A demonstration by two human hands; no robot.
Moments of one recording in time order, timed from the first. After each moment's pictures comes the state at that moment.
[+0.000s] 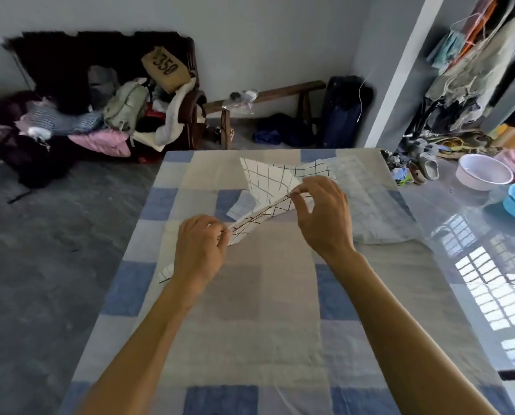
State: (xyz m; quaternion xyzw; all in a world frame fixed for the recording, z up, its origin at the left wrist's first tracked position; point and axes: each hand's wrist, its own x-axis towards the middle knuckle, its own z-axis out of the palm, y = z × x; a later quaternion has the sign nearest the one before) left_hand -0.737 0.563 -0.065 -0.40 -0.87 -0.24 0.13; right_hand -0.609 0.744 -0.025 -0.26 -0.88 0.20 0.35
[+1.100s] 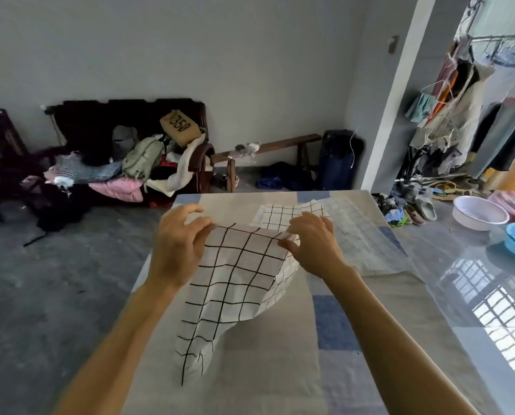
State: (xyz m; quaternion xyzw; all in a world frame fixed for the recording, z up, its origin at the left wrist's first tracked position) left_hand -0.733 0.527 0.019 -0.48 -0.76 -0.29 0.33; right_hand -0.582 0.742 -0.002 -0.21 -0.95 0.12 0.20
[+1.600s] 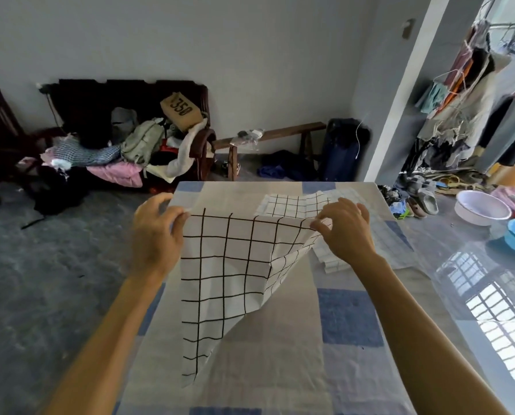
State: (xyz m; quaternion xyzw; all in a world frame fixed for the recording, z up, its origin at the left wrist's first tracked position) left_hand -0.781 0.501 -0.003 -0.39 -0.82 -0.30 0.31; right_hand -0.585 0.783 -0.011 -0.29 -0.93 0.09 0.22
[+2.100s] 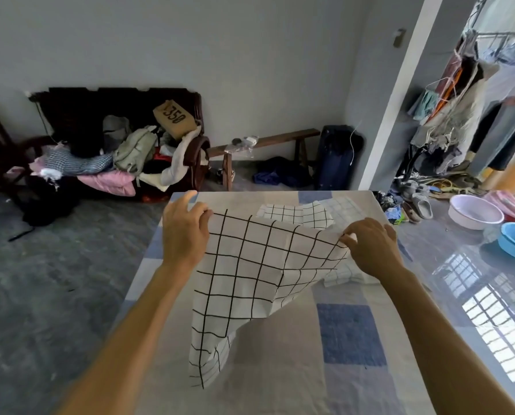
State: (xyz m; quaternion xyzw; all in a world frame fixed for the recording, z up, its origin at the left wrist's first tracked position) left_hand -0.811 0.577 -0.006 -0.39 -0.83 -0.29 0.27; right_hand -0.565 0.830 -0.013 -0.36 -0.92 0.07 0.15
